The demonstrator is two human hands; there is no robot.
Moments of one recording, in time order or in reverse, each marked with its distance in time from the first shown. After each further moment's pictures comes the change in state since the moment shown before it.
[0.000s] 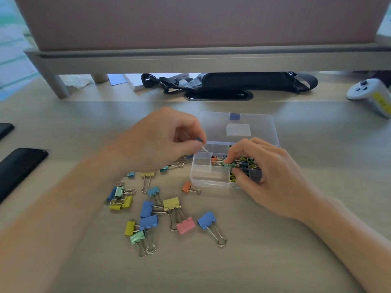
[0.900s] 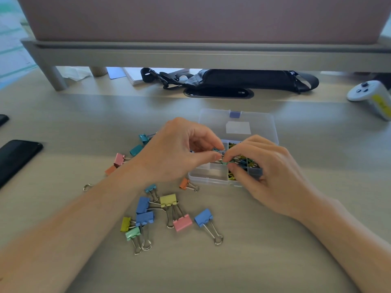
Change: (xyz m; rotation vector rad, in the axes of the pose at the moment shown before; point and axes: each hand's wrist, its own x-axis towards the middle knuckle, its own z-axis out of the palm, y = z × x) left_hand 0.004 -0.009 0.042 -0.192 0.080 0.062; right_hand 0.002 0.005 0.002 -0.021 0.036 -0.107
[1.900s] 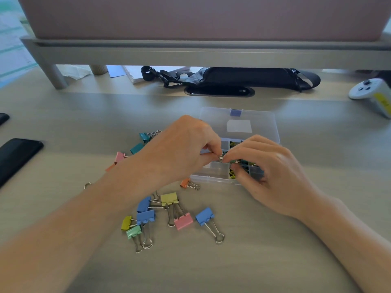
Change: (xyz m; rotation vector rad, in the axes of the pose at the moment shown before) left_hand 0.005 0.012 0.000 0.523 -0.040 0.155; right_hand -0.002 0.001 0.002 -0.057 0.002 -0.046
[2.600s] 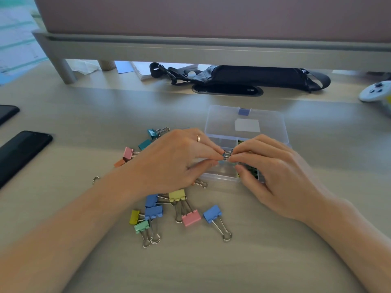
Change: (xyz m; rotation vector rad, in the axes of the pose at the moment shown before) left_hand -0.033 -0.024 0.012 -0.075 0.074 0.137; right_hand 0.001 -0.006 0.001 -0.142 -0.026 -0.088
